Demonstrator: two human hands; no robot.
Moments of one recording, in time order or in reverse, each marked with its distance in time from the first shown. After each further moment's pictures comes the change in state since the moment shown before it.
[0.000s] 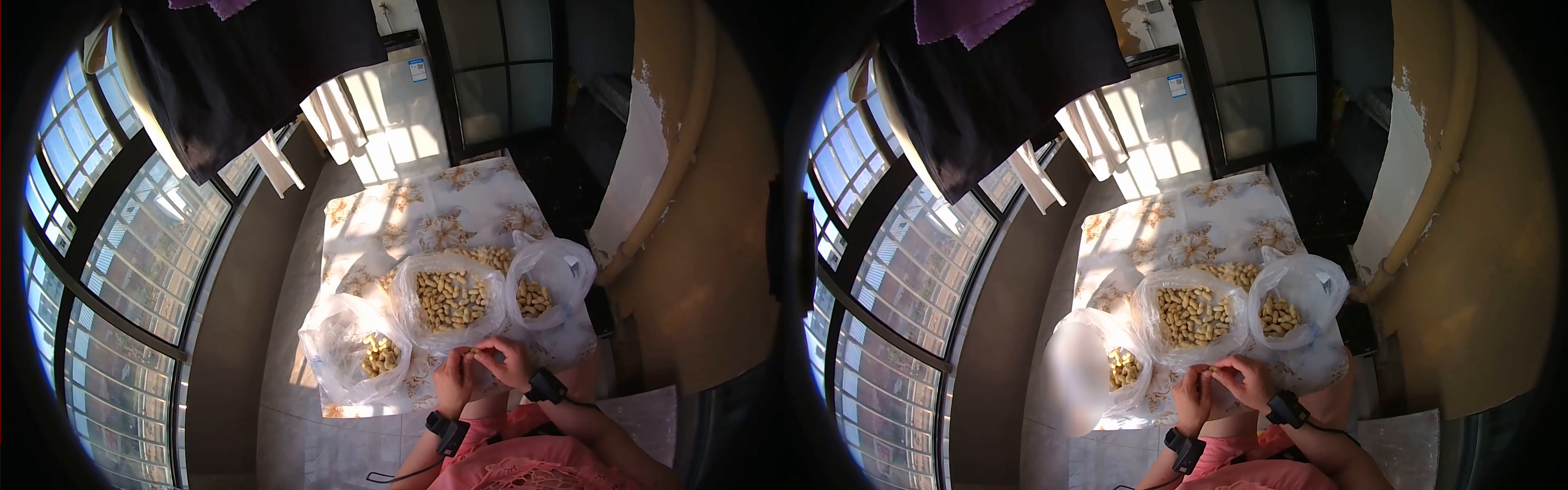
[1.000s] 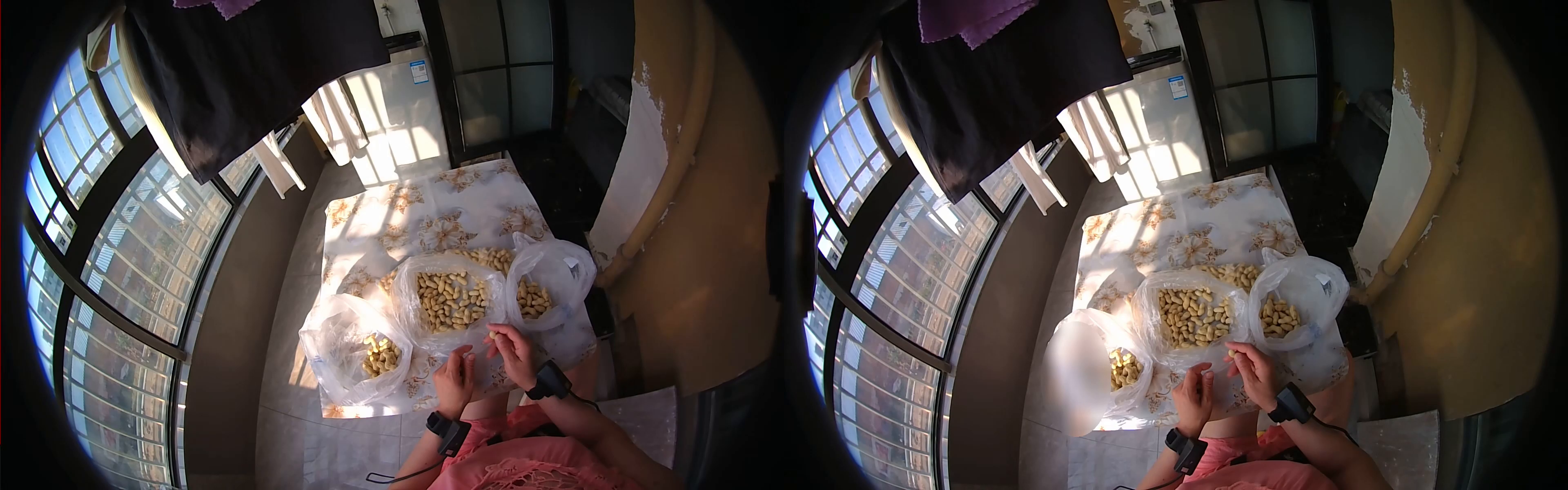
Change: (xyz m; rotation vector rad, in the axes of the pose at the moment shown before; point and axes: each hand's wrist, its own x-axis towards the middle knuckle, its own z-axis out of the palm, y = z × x) left_hand -0.002 0.000 -0.001 -0.020 0.003 0.003; right_hand -0.003 0.013 0.001 0.330 0.153 0.150
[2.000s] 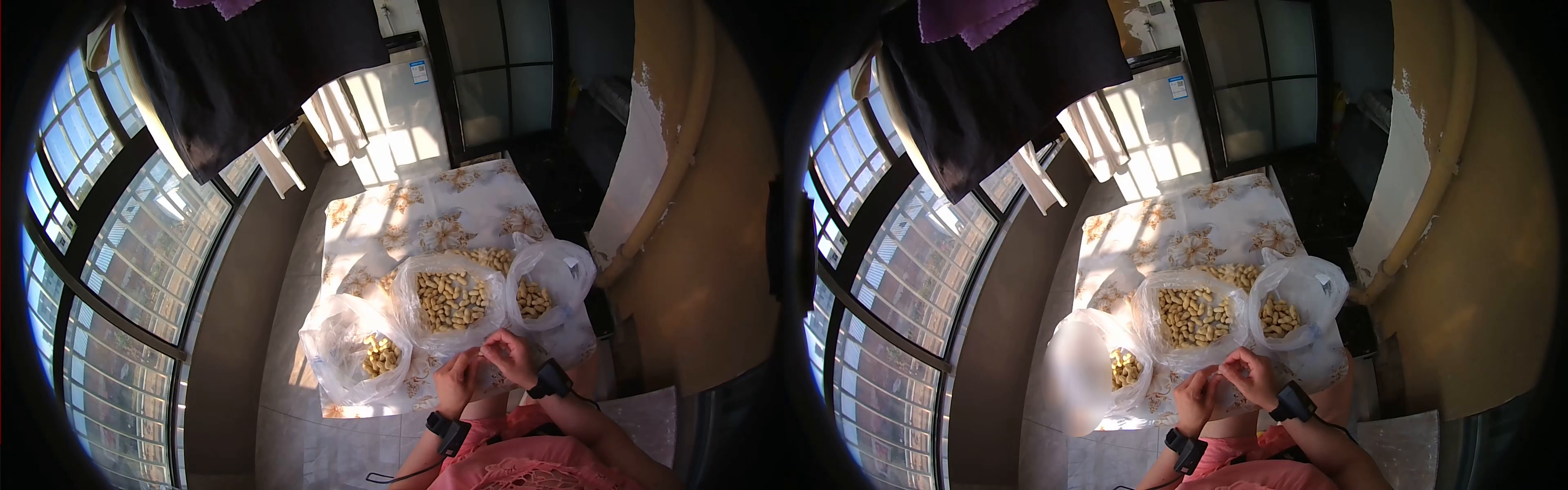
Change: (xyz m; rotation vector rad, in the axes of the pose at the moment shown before) left_hand 0.005 0.009 -0.002 0.004 -0.012 0.109; right_hand 0.002 -0.005 -0.002 -0.123 -0.113 0.026
